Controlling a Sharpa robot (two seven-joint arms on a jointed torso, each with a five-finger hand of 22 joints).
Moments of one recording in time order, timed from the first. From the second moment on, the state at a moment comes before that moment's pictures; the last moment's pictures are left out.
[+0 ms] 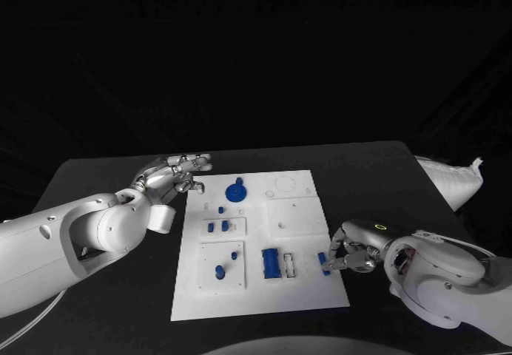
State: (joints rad) left arm 1.15 -0.90 -0.04 1.57 0.11 -0.20 0.32; left_hand 1.33 -0.13 0.42 0.01 0.20 1.00 0.19 0.10 0.07 1.08 0.11 0.26 0.09 1.30 0.02 1.20 0.76 0.16 1.36 0.11 0.39 0.88; right arm 0.87 -1.23 0.01 2.02 -1.58 -0.27 -0.55; right_hand 1.26 0.02 -0.14 0.17 0.19 1.08 0.07 0.21 0.33 1.46 -0.01 1.29 1.42 1.47 -0.08 1.51 1.31 0.08 1.47 0.02 1.36 1.22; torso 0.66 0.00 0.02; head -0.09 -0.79
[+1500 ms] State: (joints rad) left arm 1.15 -0.91 -0.04 1.57 0.11 -0.19 0.32; left_hand 1.33 -0.13 0.42 0.01 0.20 1.00 0.19 0.10 0.07 1.08 0.11 0.26 0.09 1.30 0.02 1.20 0.76 0.16 1.36 0.11 0.39 0.88; right arm 0.83 -1.16 0.01 2.02 -1.68 -0.30 -0.57; right_hand 1.26 0.02 -0.14 0.18 0.20 1.10 0.07 0.21 0.33 1.47 -0.01 1.29 1.42 1.47 -0.08 1.51 1.31 0.08 1.47 0.02 1.36 1.22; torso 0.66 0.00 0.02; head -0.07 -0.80
